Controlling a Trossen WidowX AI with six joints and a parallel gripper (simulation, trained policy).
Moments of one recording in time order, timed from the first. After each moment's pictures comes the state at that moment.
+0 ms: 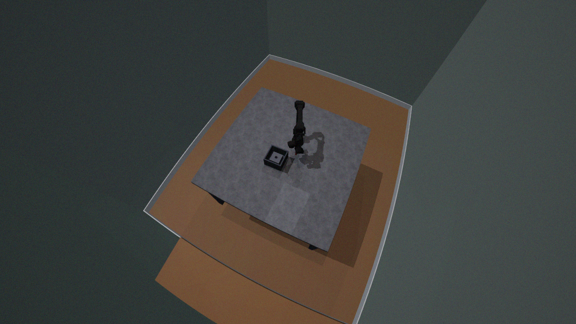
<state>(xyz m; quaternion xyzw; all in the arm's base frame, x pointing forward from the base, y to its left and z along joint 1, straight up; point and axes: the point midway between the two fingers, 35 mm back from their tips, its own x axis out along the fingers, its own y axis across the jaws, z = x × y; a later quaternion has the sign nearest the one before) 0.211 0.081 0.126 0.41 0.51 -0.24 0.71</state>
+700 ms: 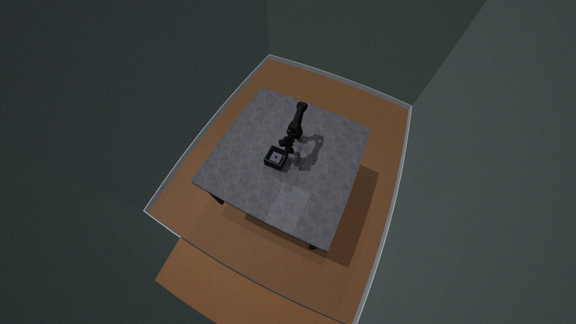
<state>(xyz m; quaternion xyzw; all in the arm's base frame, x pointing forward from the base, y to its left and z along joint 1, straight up) 0.261 0.011 0.161 0.39 0.45 -0.29 0.75</state>
